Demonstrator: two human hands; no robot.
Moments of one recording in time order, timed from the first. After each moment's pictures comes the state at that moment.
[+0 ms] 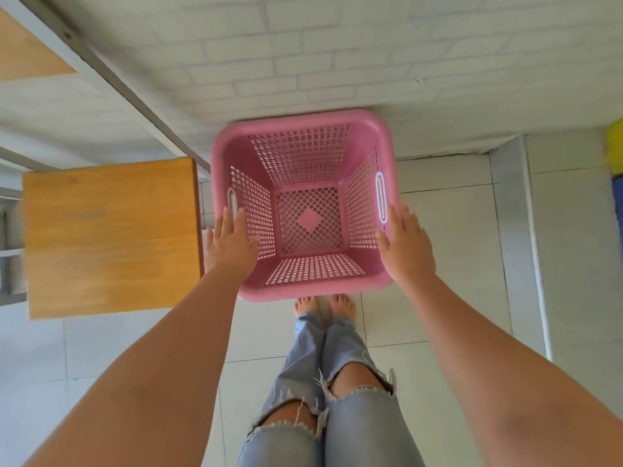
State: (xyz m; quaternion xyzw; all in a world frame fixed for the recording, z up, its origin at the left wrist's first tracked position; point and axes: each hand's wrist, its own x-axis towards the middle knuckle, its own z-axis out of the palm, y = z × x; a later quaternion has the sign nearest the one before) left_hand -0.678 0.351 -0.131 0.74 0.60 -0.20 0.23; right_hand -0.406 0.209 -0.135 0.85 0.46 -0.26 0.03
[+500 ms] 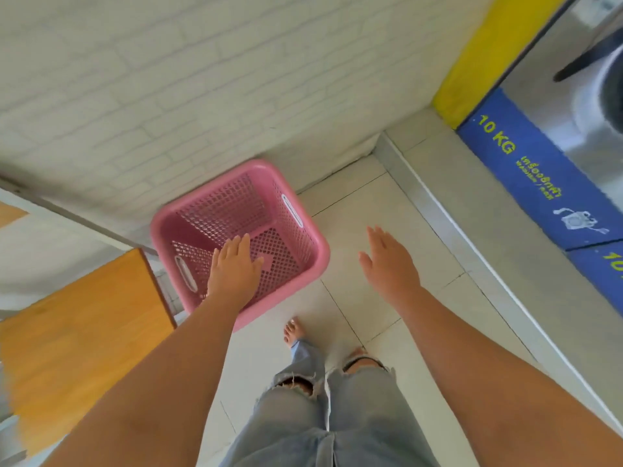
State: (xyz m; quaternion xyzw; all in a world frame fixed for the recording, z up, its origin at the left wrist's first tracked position) left_hand -0.602 0.269 -0.014 0.90 0.37 -0.16 0.18; right_hand -0.421 0.044 -0.007 0.91 0.32 -0.24 -0.04
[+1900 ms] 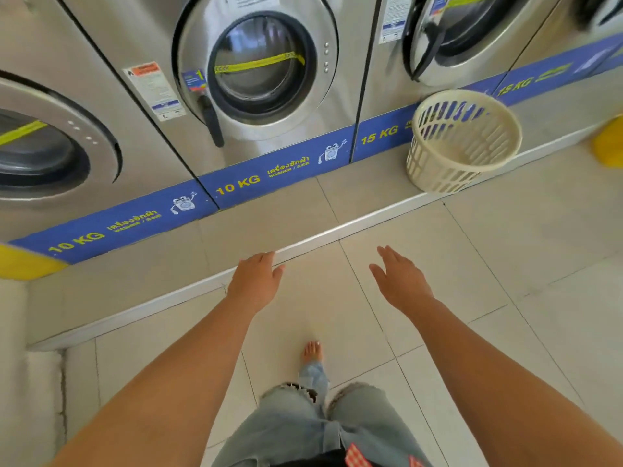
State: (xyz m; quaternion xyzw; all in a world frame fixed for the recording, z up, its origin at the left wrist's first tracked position) left_hand -0.345 -0.462 0.045 0.91 -0.32 -0.26 0.03; right_hand -0.540 -0.661 0.039 0.88 -0.38 -0.14 -0.25
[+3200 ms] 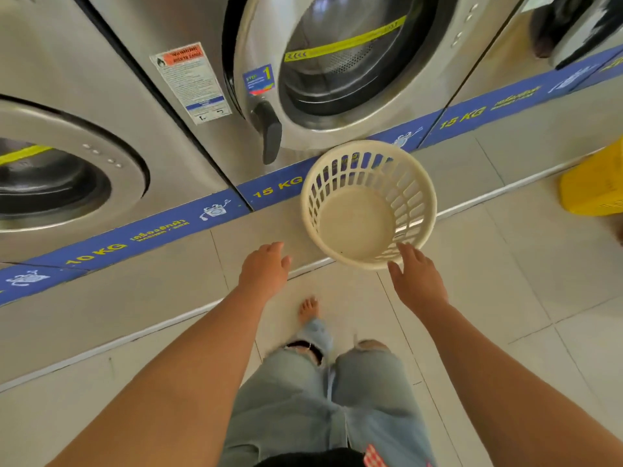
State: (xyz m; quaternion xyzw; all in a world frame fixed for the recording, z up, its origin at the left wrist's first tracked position) left_hand -0.331 -1.094 -0.023 0.90 -0.27 -0.34 0.04; right_hand -0.542 -1.282 -0.010 0.83 -0.46 -0.14 -0.28
